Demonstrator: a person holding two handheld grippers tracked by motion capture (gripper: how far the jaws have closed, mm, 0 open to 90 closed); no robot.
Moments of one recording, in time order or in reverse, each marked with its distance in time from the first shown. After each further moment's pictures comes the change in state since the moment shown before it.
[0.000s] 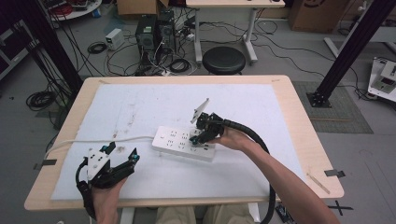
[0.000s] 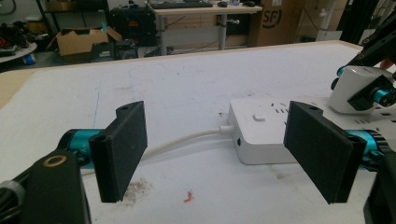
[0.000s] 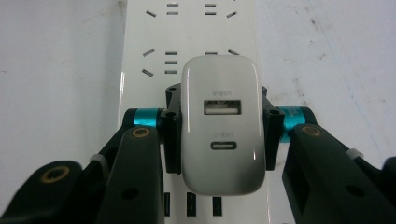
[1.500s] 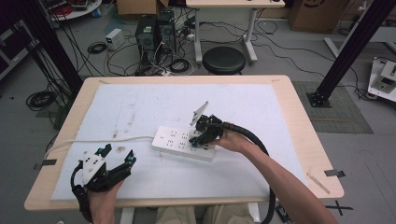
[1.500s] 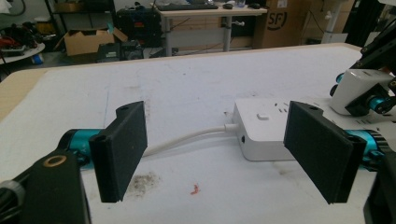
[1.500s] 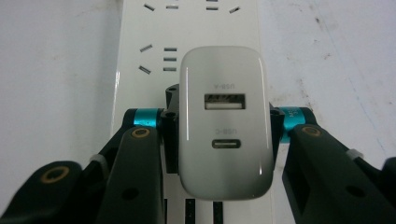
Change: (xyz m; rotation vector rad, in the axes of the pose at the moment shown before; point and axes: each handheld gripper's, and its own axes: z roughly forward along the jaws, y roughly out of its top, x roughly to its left) left arm 0.000 0.000 -0.009 -0.007 0.018 -0.001; right arm -0.001 -0.002 0.007 0.000 -0.001 -0.024
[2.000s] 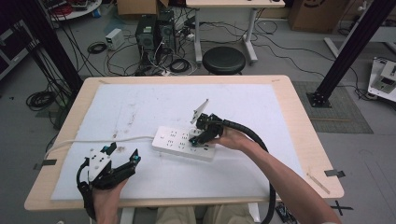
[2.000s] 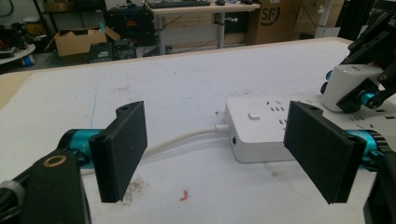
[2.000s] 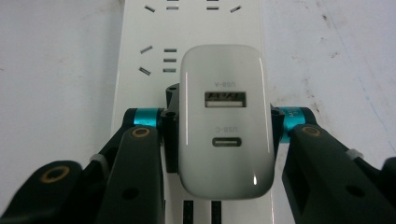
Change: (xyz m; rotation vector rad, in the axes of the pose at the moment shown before) left arm -0.005 0.001 0.006 0.011 -0.019 0.017; right arm -0.005 0.000 0.001 0.005 0.040 0.020
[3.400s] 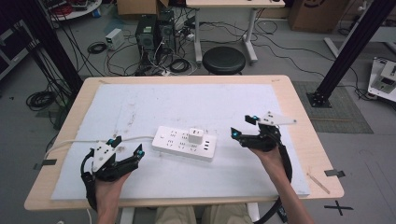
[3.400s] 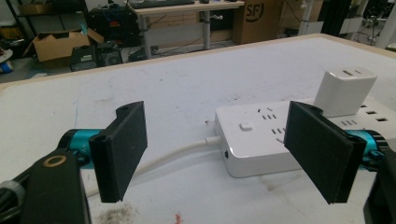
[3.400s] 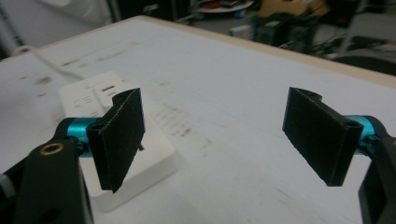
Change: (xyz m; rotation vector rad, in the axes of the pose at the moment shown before) left arm 0.002 0.015 0.019 0.008 -0.070 0.040; right arm 0.048 -0.138 -0.103 -0.644 -0.460 0.470
